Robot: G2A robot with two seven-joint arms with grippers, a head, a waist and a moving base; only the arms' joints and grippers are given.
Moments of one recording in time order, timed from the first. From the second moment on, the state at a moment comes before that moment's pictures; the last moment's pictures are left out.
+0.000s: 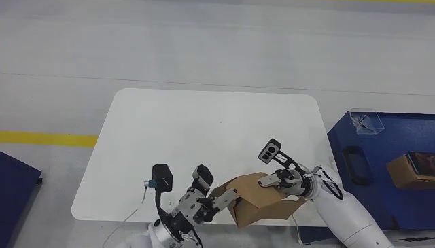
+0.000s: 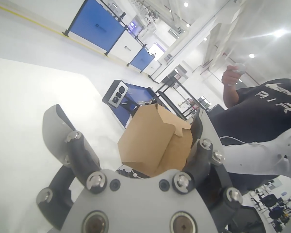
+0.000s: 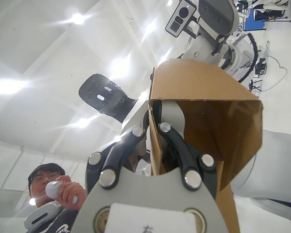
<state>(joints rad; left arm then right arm) 1.64 -1.19 -1.08 -2.18 0.62 -0.22 -0.10 -1.11 -0.97 1.03 -1.41 1.23 0.02 1.54</state>
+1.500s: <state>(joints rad) 1.71 -1.18 -1.00 -2.20 0.91 -0.43 0.11 -1.13 -0.97 1.04 -1.39 1.23 0.06 1.54</state>
